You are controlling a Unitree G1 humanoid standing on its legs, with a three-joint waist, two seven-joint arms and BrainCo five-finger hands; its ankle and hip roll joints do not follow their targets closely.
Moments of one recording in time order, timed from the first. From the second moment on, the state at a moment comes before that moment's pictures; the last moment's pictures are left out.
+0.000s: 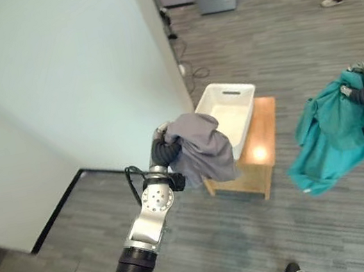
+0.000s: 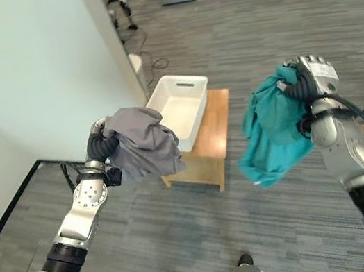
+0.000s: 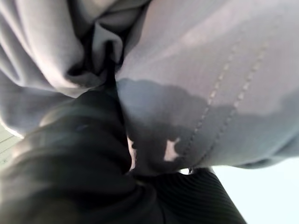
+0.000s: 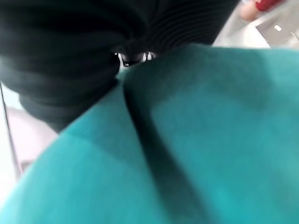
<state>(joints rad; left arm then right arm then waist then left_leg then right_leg) -0.31 0.34 -0.25 0.13 0.00 -0.04 0.29 -0.36 -0.91 0.08 0.14 -0.40 0.08 -0.28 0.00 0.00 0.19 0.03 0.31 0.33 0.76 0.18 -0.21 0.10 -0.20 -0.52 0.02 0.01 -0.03</state>
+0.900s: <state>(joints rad) -0.32 0.37 -0.32 0.18 -0.03 -0.04 0.30 -0.74 -1.06 0.21 0.20 -0.30 0.06 -0.36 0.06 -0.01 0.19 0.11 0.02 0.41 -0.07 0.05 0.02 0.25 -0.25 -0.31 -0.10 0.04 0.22</state>
